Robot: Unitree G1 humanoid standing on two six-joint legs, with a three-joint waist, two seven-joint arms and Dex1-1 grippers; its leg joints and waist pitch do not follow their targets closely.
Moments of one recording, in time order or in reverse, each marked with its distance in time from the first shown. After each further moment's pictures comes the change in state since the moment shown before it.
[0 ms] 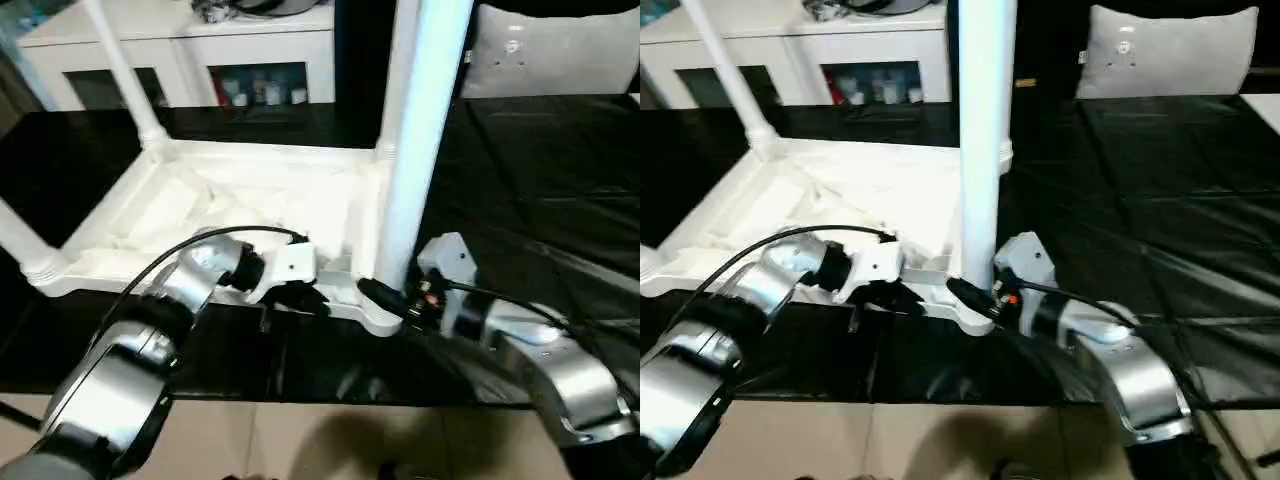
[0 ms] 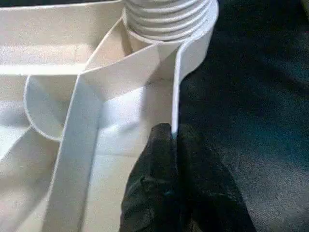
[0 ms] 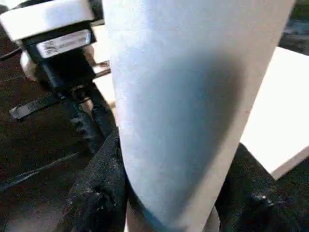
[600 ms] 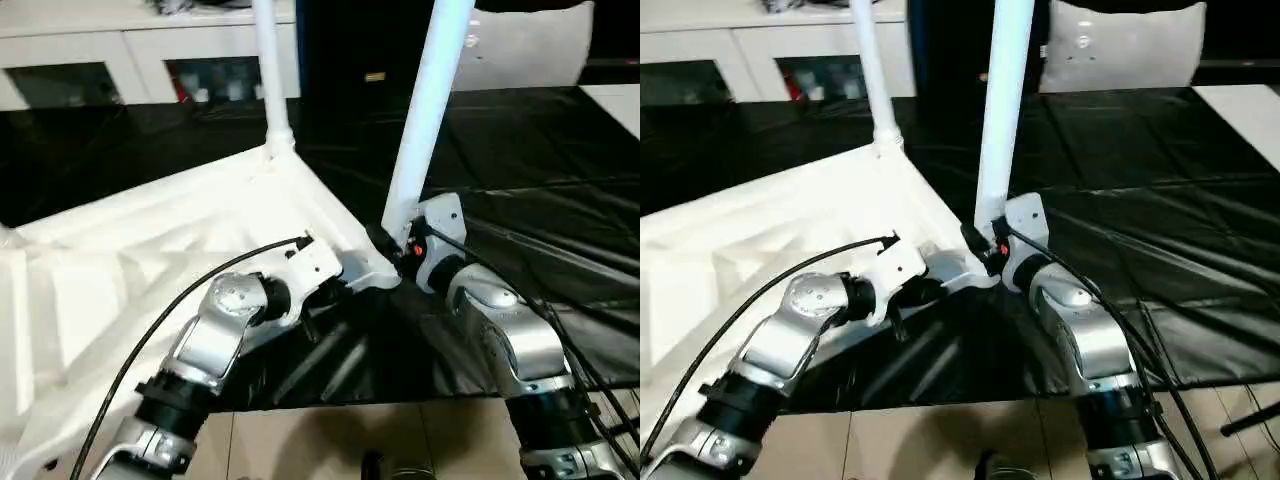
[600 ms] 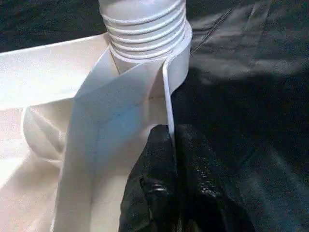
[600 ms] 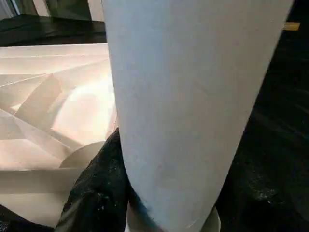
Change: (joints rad) left arm 0.287 -0.164 0.049 -0.604 0.083 0.556 0.429; right arm -0.181 0.167 -0.083 0.235 -0.070 -0.012 -0.280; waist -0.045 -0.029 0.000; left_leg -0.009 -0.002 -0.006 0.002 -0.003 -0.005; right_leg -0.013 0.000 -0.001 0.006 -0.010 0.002
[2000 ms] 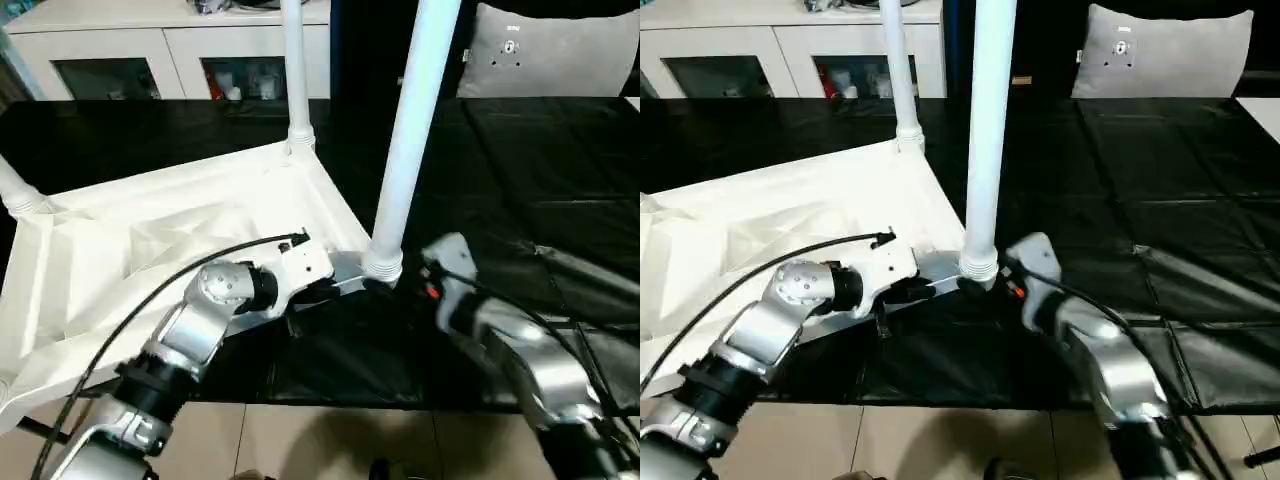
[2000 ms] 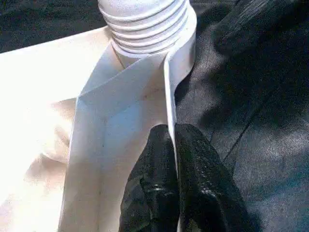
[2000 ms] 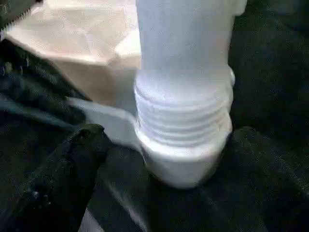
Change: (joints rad) left arm -0.070 0.136 -0.060 0.066 -0.036 -0.092 -0.075; right arm 0.149 -0.176 0.001 0.044 0.053 -0.132 0.332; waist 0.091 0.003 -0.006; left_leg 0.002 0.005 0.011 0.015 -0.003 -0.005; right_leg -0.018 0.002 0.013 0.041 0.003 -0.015
